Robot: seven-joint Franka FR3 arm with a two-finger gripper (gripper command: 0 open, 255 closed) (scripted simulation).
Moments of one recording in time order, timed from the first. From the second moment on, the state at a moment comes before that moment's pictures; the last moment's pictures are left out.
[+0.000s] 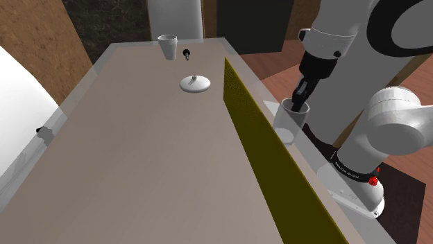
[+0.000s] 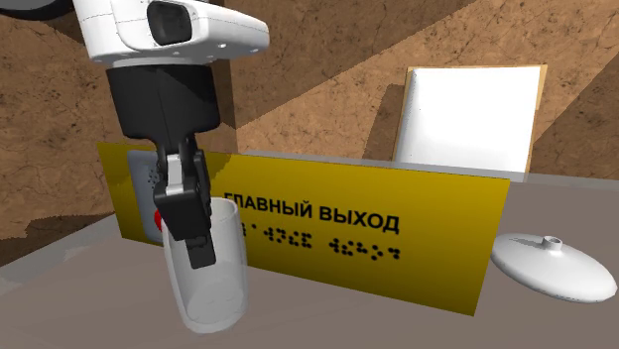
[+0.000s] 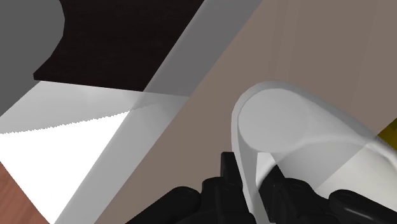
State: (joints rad) arm 0.18 -1.15 0.34 -2.75 0.25 1.67 0.22
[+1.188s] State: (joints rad) arm 0.14 -1.08 0.29 -2.48 0.19 1.48 0.22
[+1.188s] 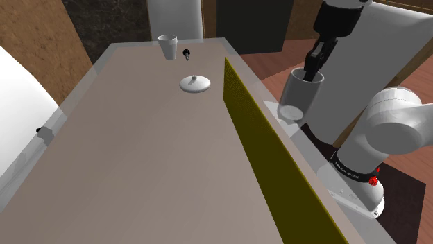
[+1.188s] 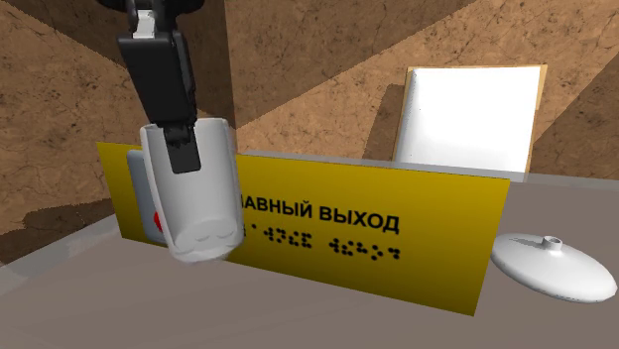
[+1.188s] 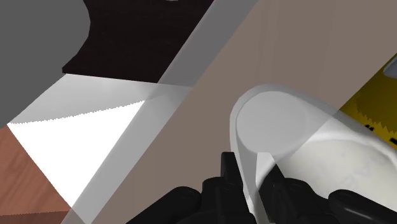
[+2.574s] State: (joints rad) arm 0.09 -0.82 0.30 -2.14 0.15 1.39 0.24
